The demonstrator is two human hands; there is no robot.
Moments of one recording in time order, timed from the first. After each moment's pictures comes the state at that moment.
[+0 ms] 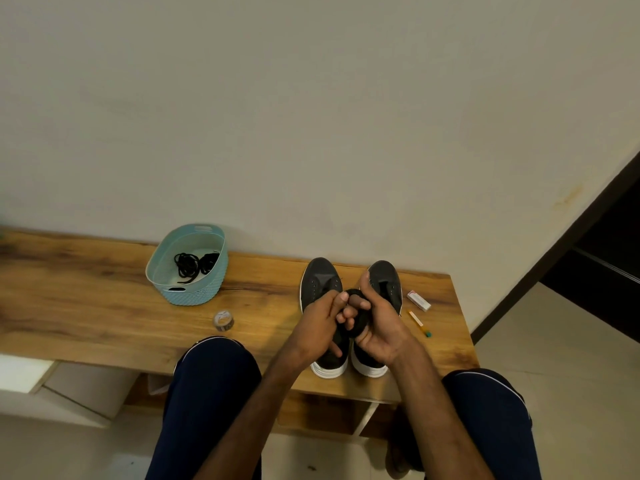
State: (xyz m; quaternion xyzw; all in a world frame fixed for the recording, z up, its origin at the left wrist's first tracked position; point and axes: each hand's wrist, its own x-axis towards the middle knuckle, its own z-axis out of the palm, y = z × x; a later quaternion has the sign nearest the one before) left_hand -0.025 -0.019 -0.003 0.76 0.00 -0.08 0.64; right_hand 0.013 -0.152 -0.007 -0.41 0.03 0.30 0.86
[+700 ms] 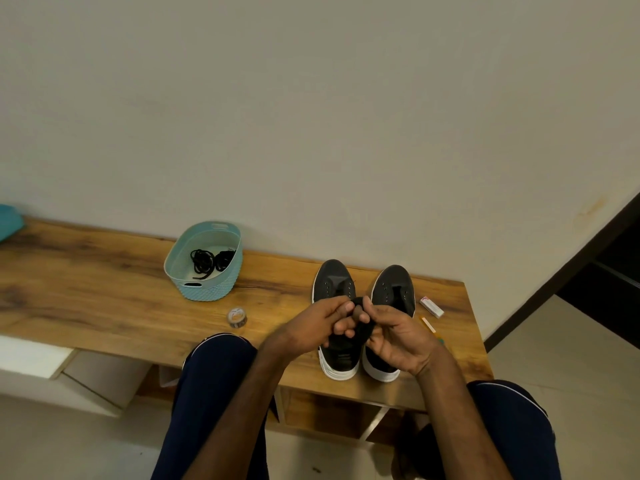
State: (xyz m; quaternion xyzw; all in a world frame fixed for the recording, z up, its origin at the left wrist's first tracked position) left_hand -0.021 0.021 0.002 0.77 -0.11 -0.16 0.61; right_hand 0.005 -0.159 0.005 -0.45 -0.11 0.40 0.79
